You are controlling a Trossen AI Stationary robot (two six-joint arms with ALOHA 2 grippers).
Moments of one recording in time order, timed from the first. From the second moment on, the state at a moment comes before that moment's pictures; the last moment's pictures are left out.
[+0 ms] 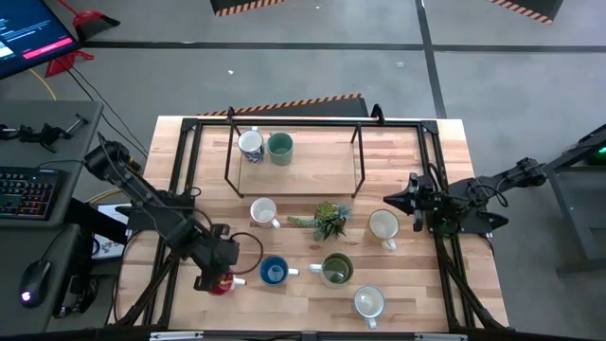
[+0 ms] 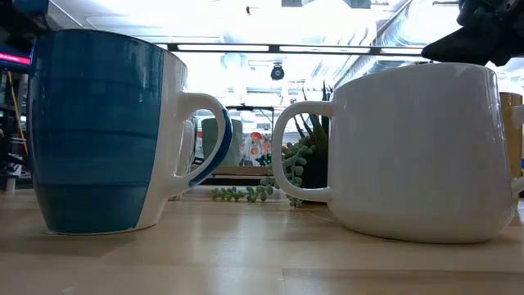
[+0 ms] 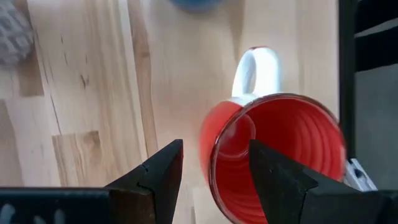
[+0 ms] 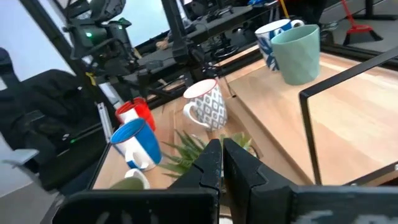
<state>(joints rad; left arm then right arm) -0.71 1.33 0.97 -0.89 -0.03 -0.62 0.39 0.20 0.23 -0.17 0.45 0.47</state>
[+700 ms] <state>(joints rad) -0.74 1.55 0.97 -0.89 -0.03 -0.81 0.39 0.20 0.23 -0.18 0.41 0.47</state>
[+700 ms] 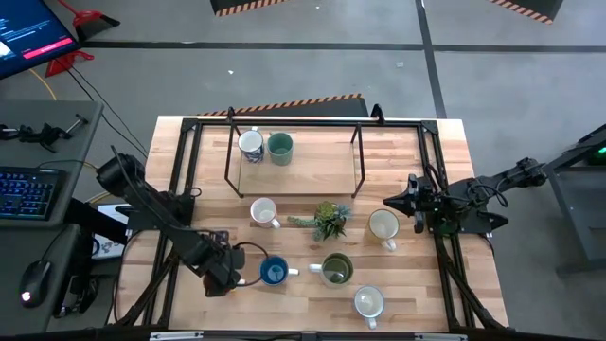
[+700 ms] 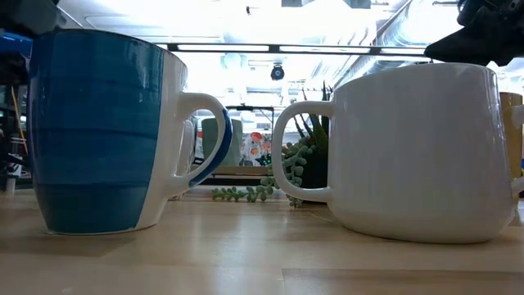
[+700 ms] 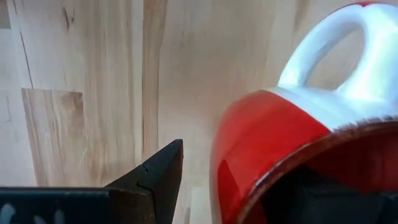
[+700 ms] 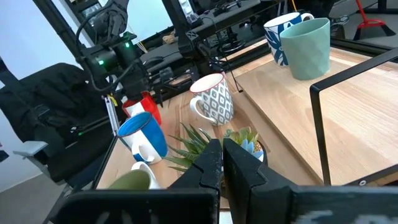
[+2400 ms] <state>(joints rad) -0.02 1.30 1.46 -1.22 -0.30 -0.28 0.39 0.20 0.23 -0.13 0.46 0.47</state>
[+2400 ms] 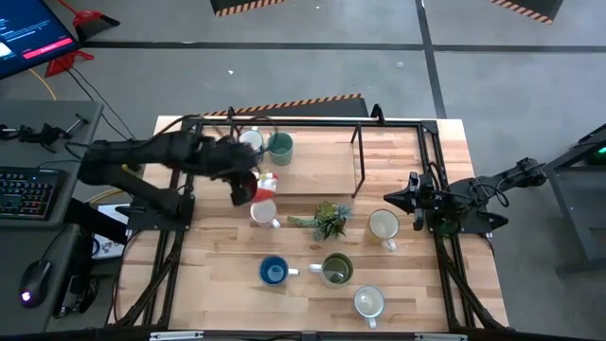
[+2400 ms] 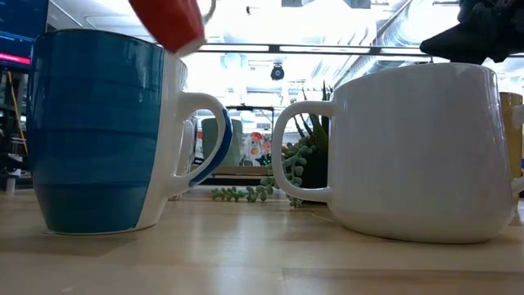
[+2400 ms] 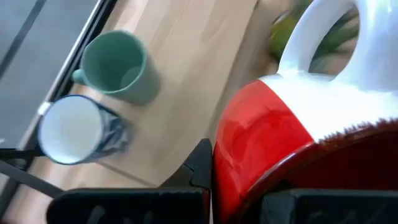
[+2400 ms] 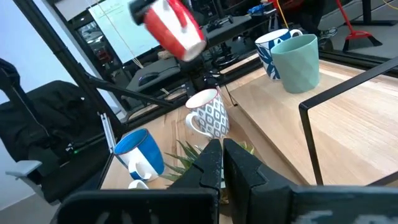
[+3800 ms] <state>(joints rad) 0.30 1.65 1.45 -1.26 -0.22 0.46 0.39 0.20 0.23 -0.13 0.39 0.52</state>
